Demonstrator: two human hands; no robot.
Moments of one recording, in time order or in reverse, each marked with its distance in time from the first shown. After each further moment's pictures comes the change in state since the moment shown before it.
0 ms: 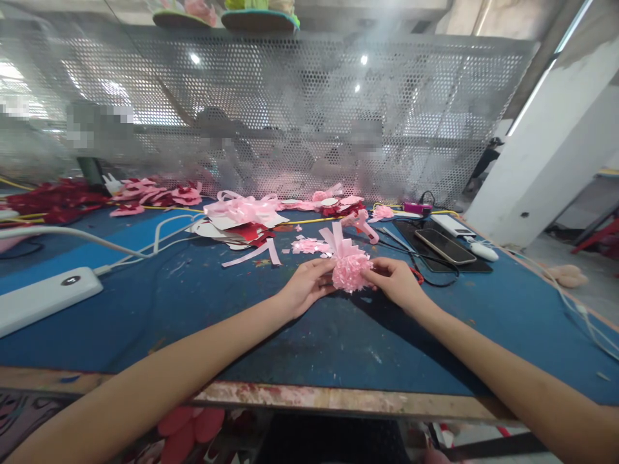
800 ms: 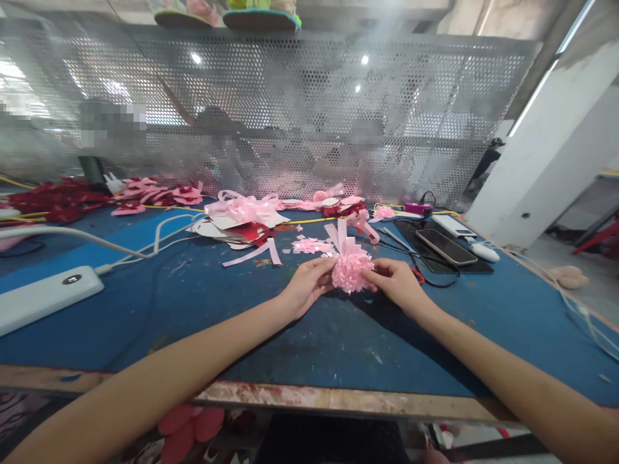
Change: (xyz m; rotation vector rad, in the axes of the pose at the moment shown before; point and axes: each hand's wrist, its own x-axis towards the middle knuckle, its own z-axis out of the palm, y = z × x) left_hand 0.001 -0.004 -0.002 0.028 -0.017 0.059; right_hand 0.001 0.004 0.001 0.086 -0.015 0.038
